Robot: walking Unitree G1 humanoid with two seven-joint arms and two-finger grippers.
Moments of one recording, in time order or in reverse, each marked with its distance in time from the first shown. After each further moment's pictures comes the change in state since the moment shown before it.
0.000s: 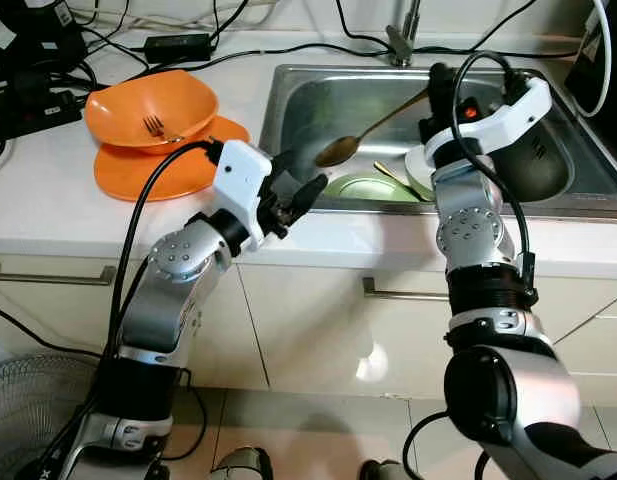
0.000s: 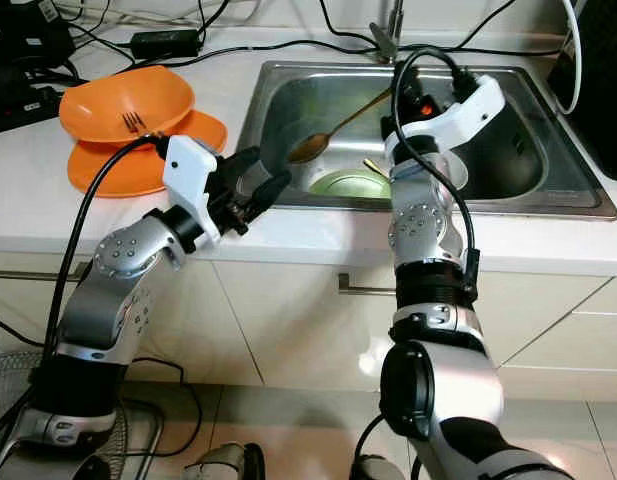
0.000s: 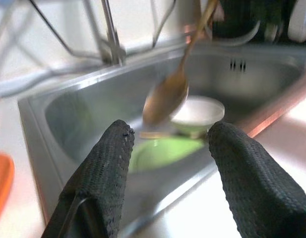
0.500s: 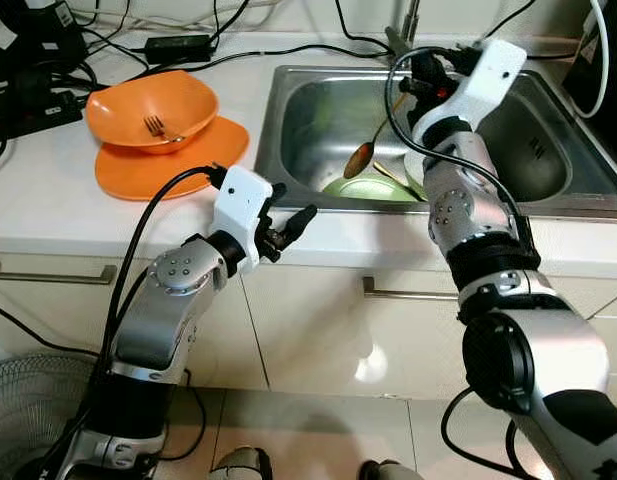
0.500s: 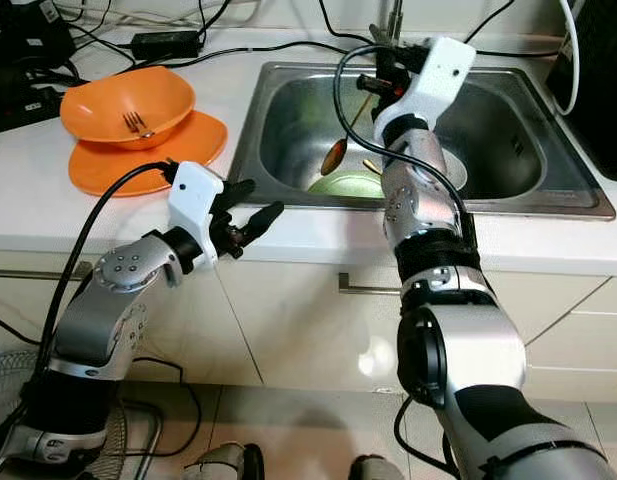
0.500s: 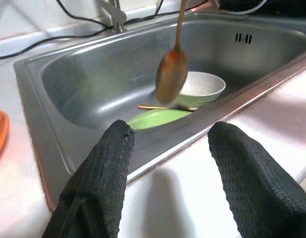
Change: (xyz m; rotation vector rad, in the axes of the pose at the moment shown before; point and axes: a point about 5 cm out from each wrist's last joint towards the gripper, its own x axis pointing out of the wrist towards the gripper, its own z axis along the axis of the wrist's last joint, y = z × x) left arm -0.006 -0.008 -0.004 -0.037 0.082 0.013; right arm 0.013 0.016 -0.012 -0.371 0.073 0.091
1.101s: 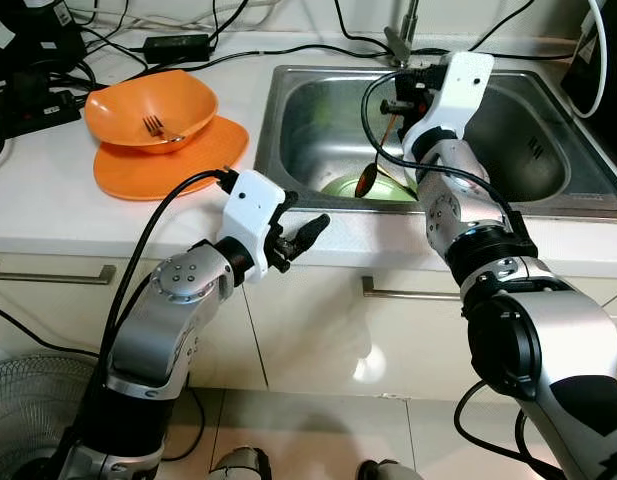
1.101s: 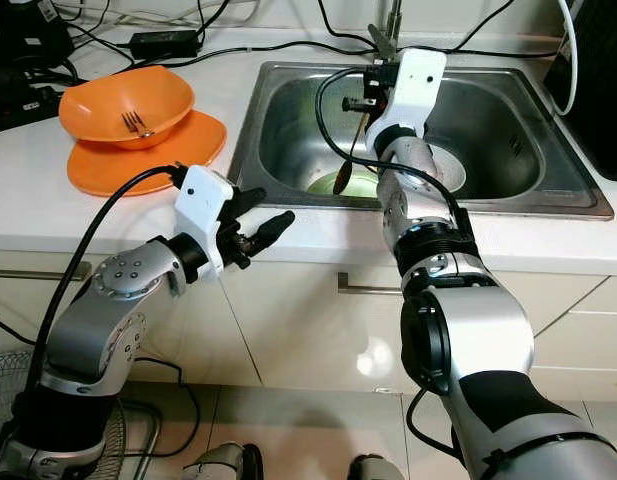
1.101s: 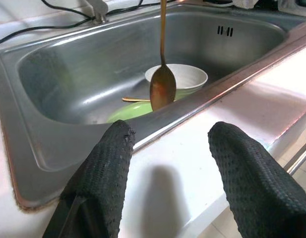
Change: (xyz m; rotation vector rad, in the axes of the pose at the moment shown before) left arm -0.006 -0.015 0.004 -0.020 0.043 -0.043; right arm -0.001 -0.003 -0.017 -0.122 0.117 -0.005
